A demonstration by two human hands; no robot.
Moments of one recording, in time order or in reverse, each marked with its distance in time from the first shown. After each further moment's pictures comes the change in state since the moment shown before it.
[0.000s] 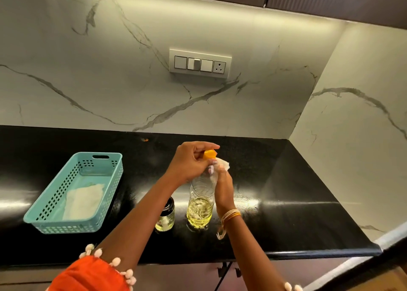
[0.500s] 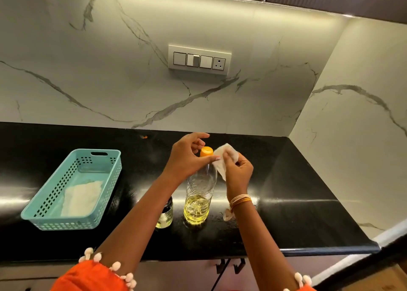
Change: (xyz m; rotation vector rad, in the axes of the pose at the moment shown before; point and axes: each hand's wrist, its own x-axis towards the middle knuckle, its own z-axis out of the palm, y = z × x) left_hand 0.001 -0.007 0.000 0.145 0.119 0.030; right_hand 0.022 -0.030 -0.017 -0.060 0.277 -0.112
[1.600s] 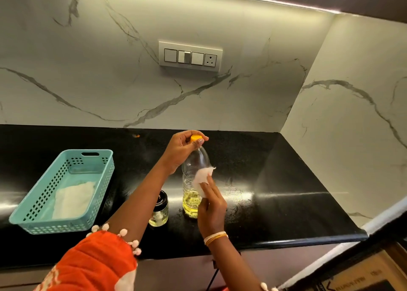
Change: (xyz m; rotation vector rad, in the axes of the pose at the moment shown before) left_hand 0.022 -0.026 0.008 -0.548 -0.172 -0.064; right_hand -0.082 0.072 -0.014 -0.505 -0.078 -0.553
